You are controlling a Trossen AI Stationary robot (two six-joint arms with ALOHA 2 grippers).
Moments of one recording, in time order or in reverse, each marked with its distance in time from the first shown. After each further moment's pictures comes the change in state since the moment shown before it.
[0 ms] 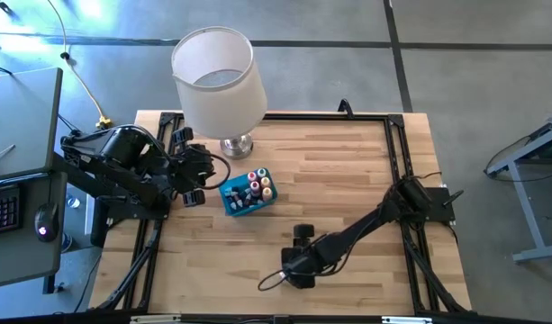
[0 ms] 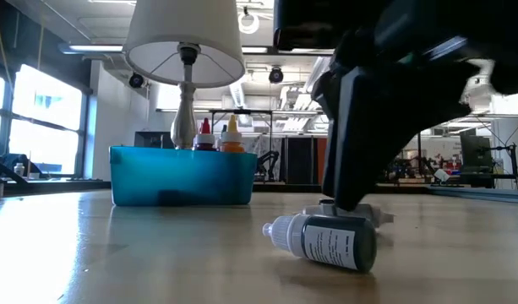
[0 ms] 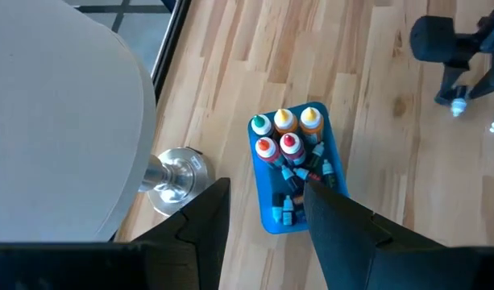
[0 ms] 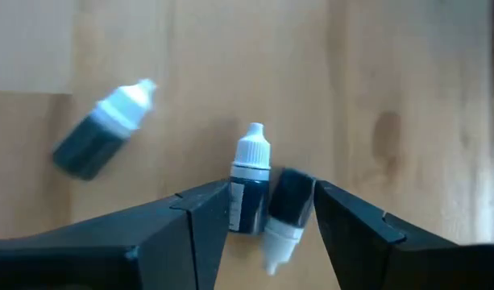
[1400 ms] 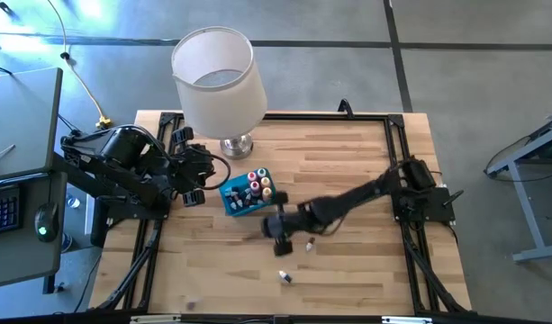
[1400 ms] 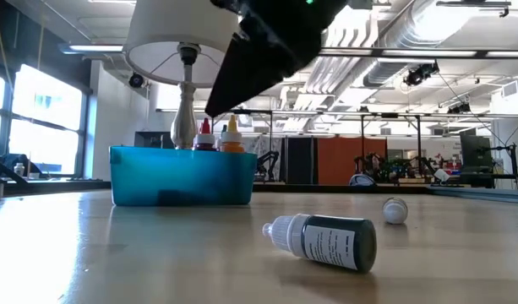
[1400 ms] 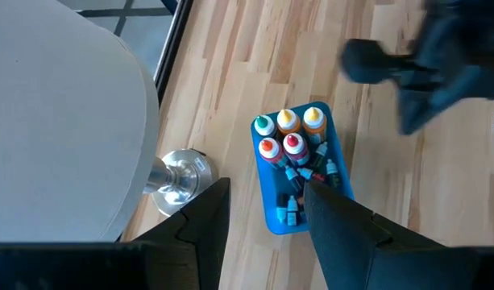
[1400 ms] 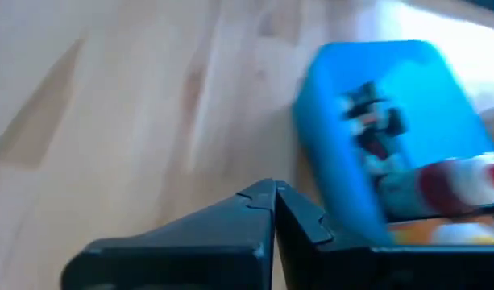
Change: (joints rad) left arm 0.000 0.000 0.000 0.000 -0.008 0.018; right arm -0.238 -0.119 -0.055 0.386 0.003 -0.498
